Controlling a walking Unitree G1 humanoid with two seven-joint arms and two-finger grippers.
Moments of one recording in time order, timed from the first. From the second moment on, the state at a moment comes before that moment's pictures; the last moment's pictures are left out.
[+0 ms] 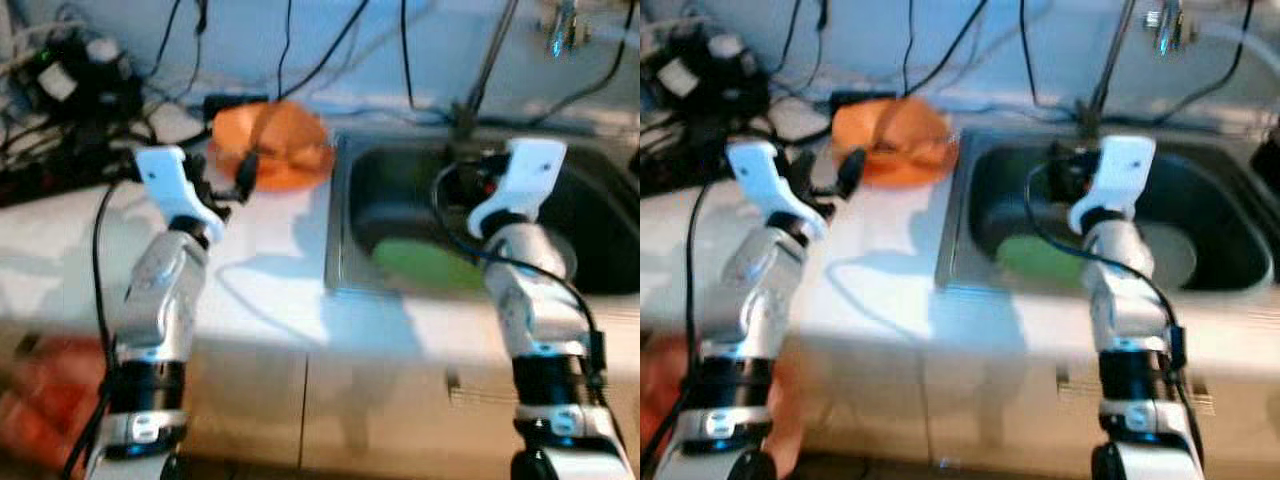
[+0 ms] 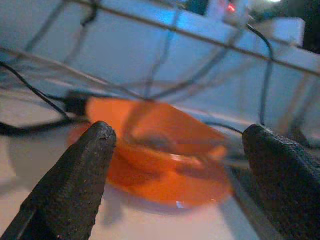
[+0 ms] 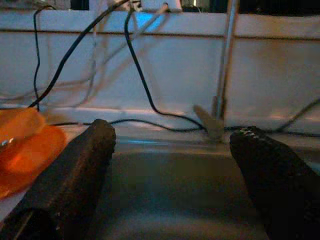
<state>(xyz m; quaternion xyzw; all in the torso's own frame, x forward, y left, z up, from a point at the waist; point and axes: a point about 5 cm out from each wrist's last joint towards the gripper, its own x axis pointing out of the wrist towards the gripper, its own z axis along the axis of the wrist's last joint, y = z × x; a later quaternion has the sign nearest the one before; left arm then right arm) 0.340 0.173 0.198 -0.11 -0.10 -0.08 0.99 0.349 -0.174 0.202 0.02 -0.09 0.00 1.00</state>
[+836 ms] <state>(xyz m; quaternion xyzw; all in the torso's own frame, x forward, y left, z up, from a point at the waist) 0.326 0.195 0.165 -0.11 0.02 -0.01 0.99 0.342 -0.158 0.175 0.02 0.02 0.05 1.00</state>
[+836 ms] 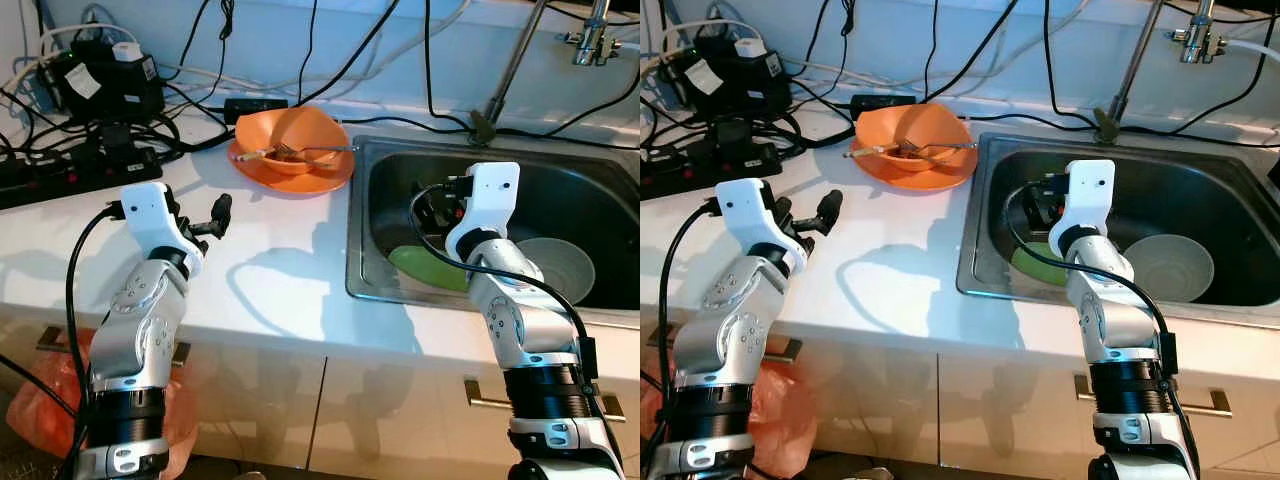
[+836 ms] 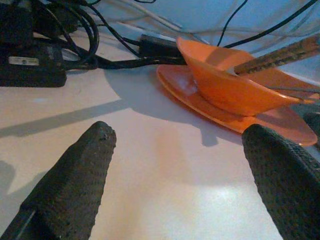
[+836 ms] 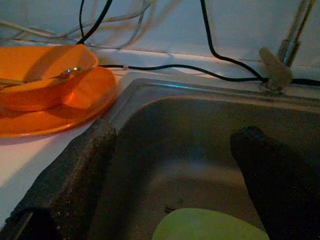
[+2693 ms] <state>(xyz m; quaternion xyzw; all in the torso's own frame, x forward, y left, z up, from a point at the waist) 0.410 0.171 0.196 -0.06 0.10 -0.07 0.99 0.305 -0.135 0.179 0.04 0.05 0.15 0.99</state>
